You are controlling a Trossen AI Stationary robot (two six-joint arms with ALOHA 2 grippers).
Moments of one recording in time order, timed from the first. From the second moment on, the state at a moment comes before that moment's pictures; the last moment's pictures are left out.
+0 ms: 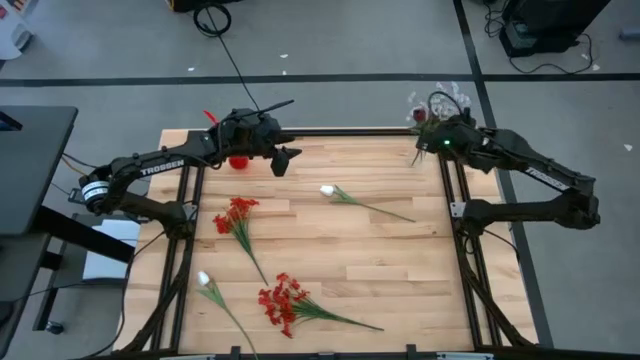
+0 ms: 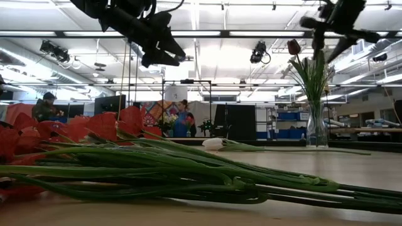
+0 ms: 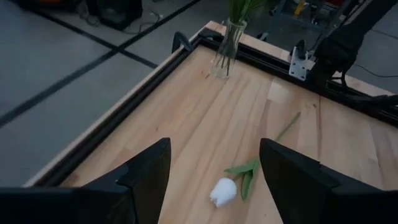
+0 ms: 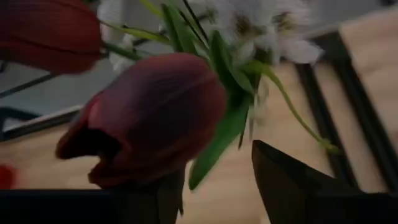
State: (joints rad) left arm 0.51 1.28 0.99 -0.14 0.15 -0.14; right arm -0.48 0.93 1.11 -1.18 0.51 1.20
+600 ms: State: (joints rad) left arm 0.49 1.28 0.99 -0.42 0.15 -0.33; right arm -0.48 0.83 1.11 -1.27 0.03 0.95
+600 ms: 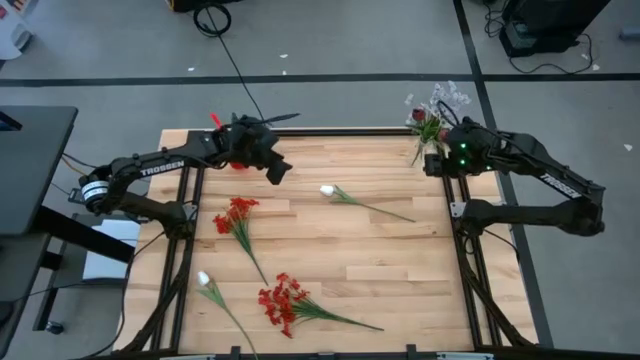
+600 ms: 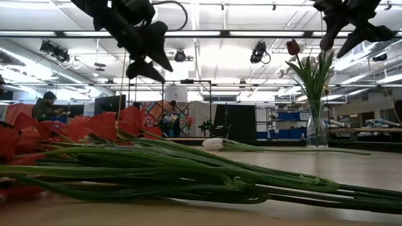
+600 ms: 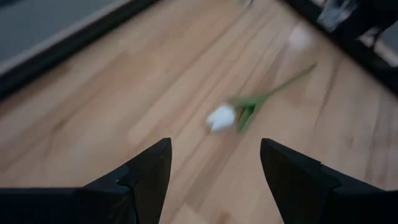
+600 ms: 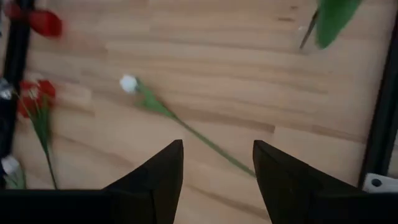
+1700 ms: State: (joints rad) left arm -0.20 1.27 0.89 -0.99 -0.02 -1.65; right arm -0.06 1.18 1.11 -1.04 -0.02 0.98
